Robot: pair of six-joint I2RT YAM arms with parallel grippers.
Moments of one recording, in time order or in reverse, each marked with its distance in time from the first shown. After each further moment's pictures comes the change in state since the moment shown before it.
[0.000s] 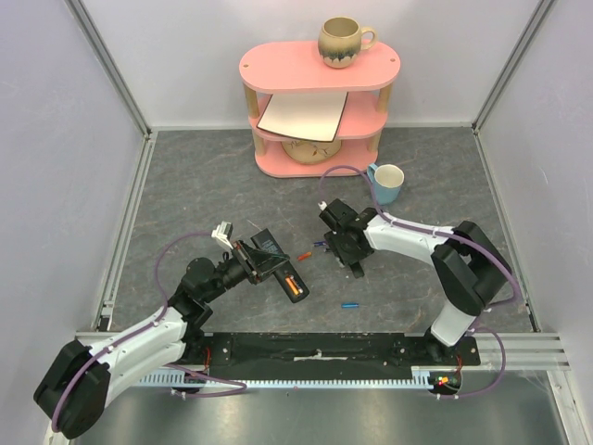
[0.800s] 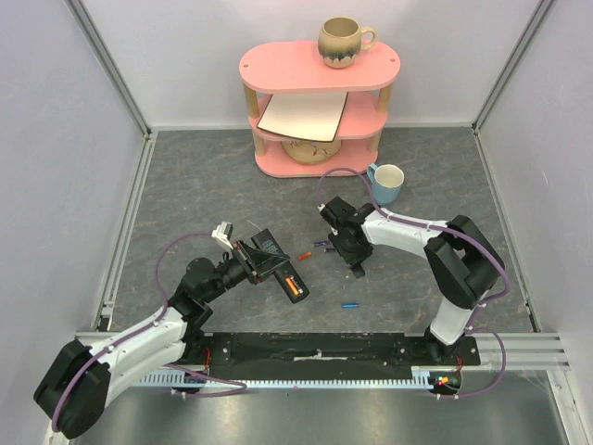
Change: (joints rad) left arm 0.000 0.000 -0.002 0.006 0.004 0.000; right arm -0.028 0.060 0.046 -0.067 -0.049 -0.067
